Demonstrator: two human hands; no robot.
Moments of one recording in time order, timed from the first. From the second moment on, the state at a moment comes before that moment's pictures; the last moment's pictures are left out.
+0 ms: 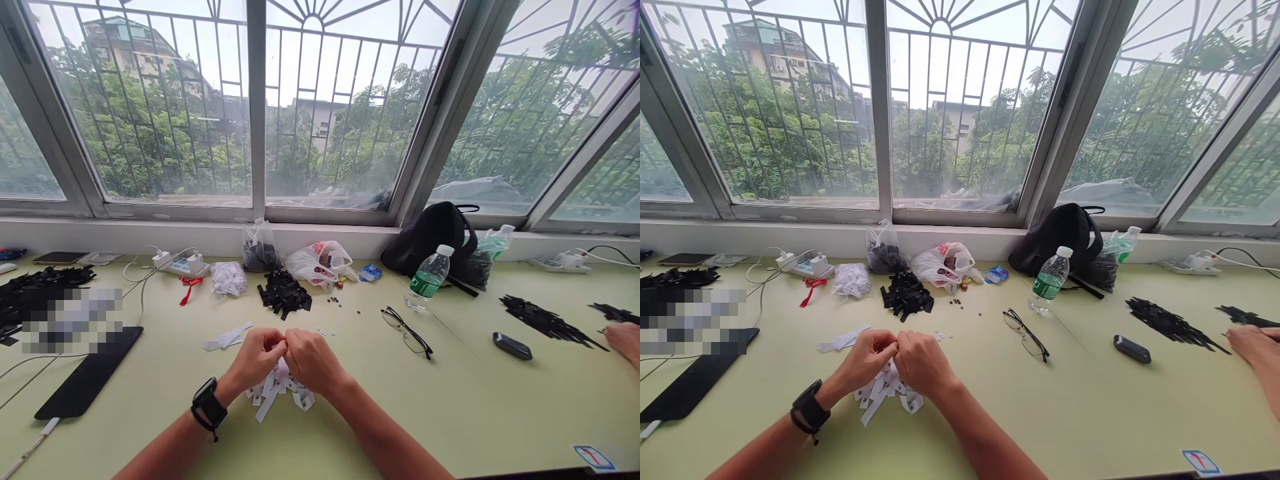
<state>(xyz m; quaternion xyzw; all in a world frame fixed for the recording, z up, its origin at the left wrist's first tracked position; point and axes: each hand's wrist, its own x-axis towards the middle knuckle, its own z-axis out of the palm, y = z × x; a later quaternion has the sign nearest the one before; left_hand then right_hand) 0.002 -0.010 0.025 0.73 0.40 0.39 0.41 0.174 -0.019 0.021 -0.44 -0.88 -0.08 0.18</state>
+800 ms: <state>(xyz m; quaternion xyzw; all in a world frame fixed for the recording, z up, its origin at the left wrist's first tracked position) -0.017 -0.003 0.035 0.72 0.59 0.36 0.13 0.195 0.003 0.019 -0.43 -0.80 0.13 0.40</state>
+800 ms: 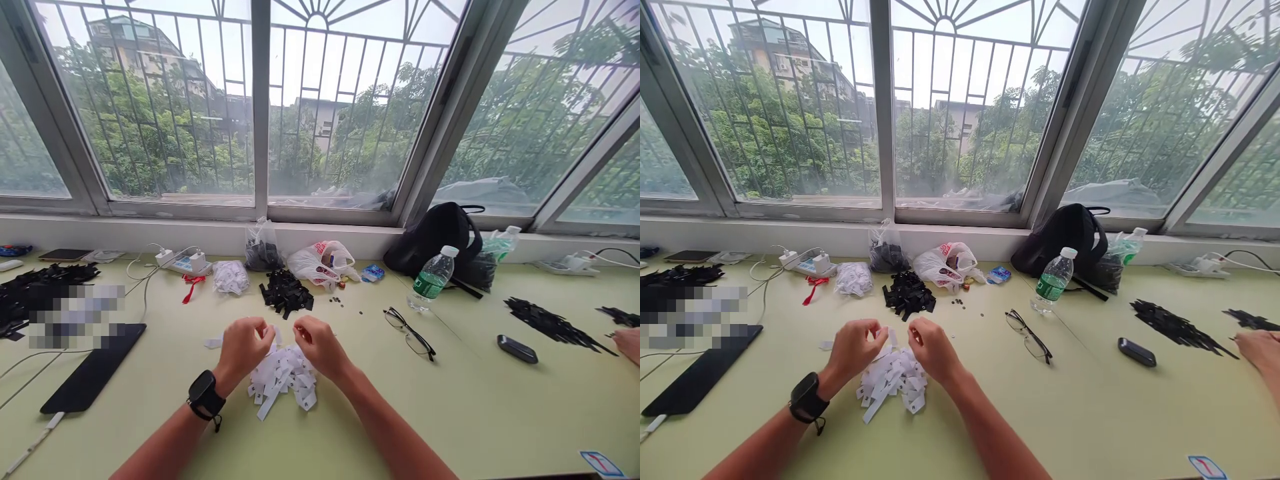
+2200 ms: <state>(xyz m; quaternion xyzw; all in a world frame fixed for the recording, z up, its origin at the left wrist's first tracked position) -0.034 0.013 0.030 0.76 0.43 0.30 0.38 0.238 0.017 0.030 -0.56 -0.77 0.07 0.29</state>
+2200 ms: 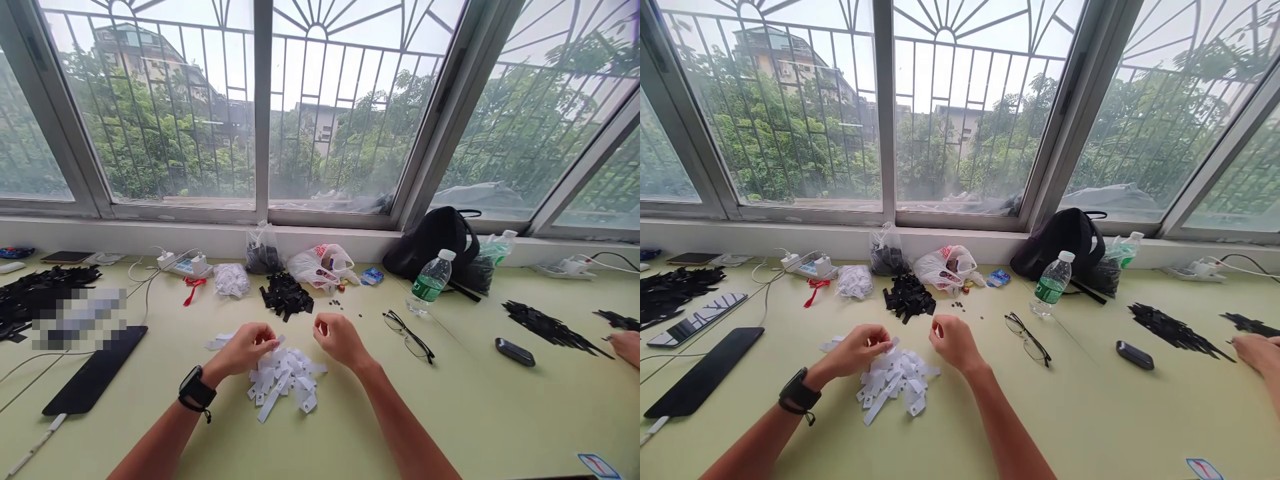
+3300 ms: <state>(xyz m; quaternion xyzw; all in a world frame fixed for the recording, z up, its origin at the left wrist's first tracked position) -0.010 -0.008 0.044 0.75 0.38 0.45 0.32 0.187 -0.003 0.035 -0.38 -0.64 0.40 0.53</state>
